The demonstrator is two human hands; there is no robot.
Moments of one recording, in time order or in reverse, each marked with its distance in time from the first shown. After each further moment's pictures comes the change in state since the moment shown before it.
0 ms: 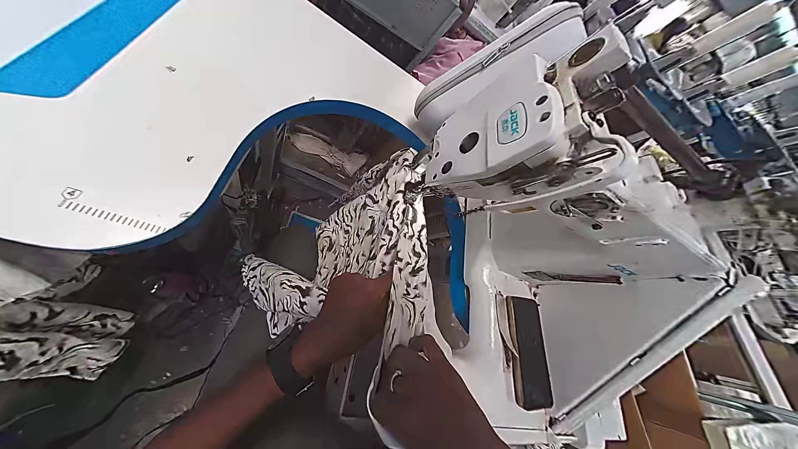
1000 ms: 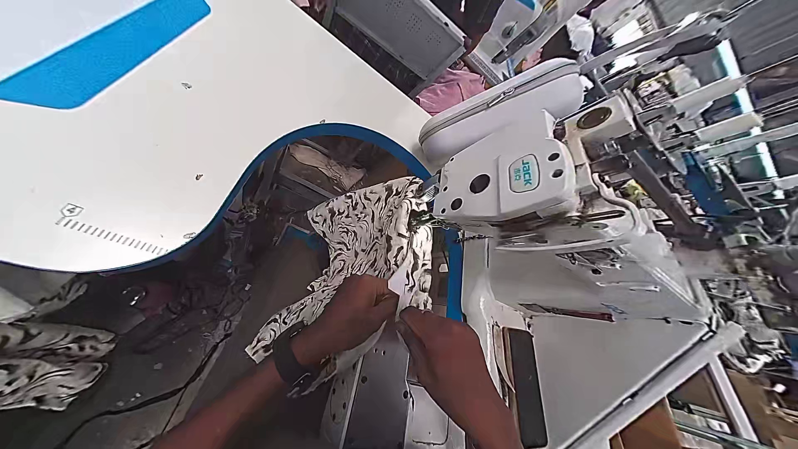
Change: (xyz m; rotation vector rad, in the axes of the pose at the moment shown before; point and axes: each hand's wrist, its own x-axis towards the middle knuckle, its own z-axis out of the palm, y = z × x) left_hand 0.033 -0.038 -0.004 -0.516 -0.023 -0.011; right_hand 0.041 0.059 0.001 -0.247 0.379 0.245
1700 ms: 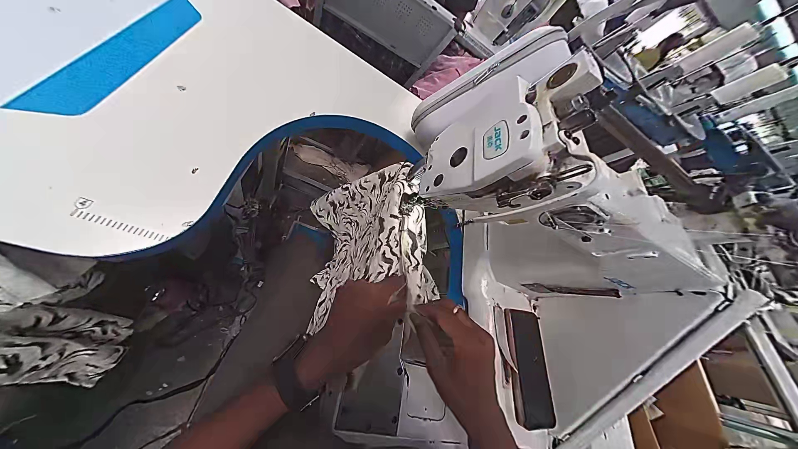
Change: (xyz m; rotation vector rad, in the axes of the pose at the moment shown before) left_hand -0.019 0.045 0.029 0.412 0.072 -0.106; right_hand -0.038 0.011 0.014 0.194 0.299 0.190
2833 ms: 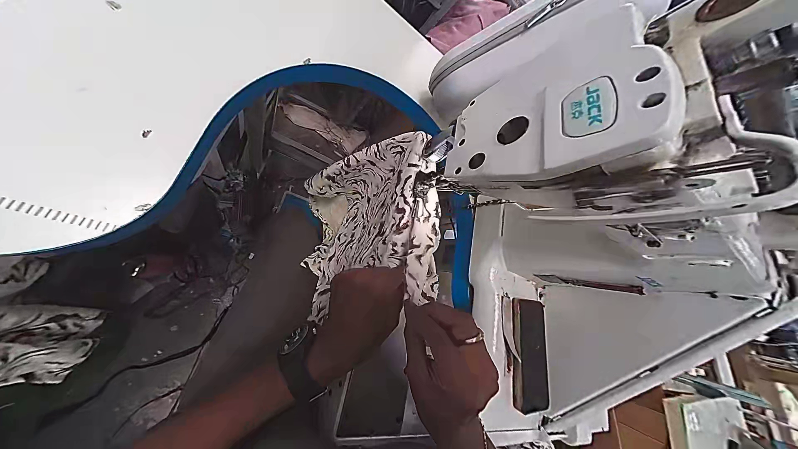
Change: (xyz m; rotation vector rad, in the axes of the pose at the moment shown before) left_hand 0.008 -0.028 0.034 0.052 0.425 0.222; right_hand -0.005 -0.026 0.029 -0.015 0.227 -0.092
